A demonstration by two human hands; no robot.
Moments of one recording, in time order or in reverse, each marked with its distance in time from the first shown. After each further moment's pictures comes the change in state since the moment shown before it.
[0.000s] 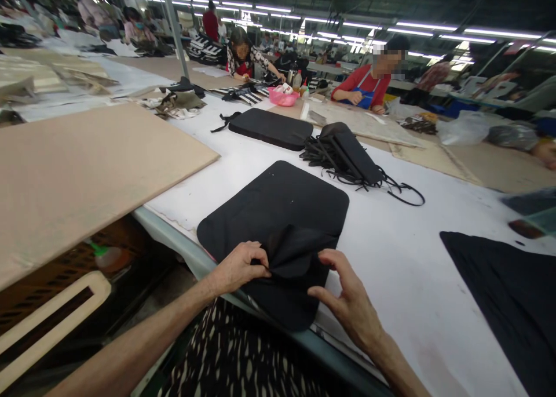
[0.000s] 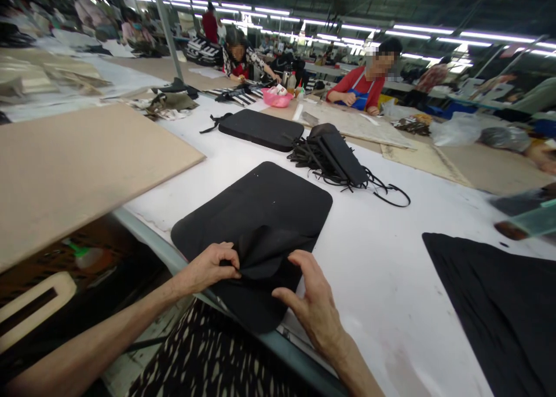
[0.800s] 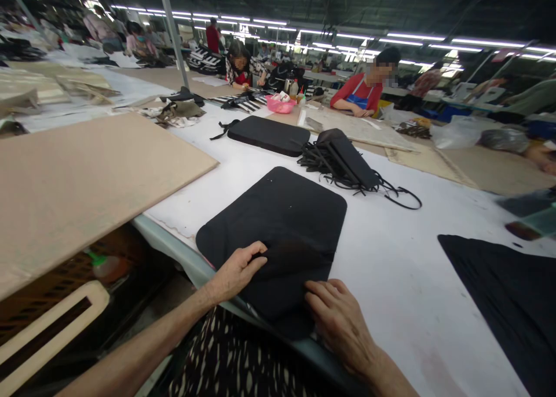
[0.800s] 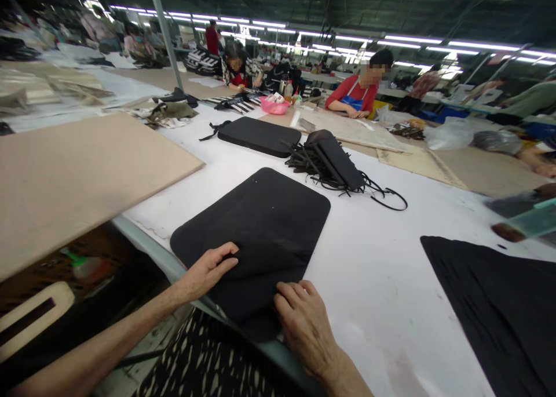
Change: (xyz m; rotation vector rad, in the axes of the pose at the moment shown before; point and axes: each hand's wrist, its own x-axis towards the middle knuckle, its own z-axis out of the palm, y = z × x) left_hand -0.005 0.013 -0.003 -0.109 0.078 -0.040; right_hand -0.011 -0.007 0.011 -0.461 -0.149 -0.452
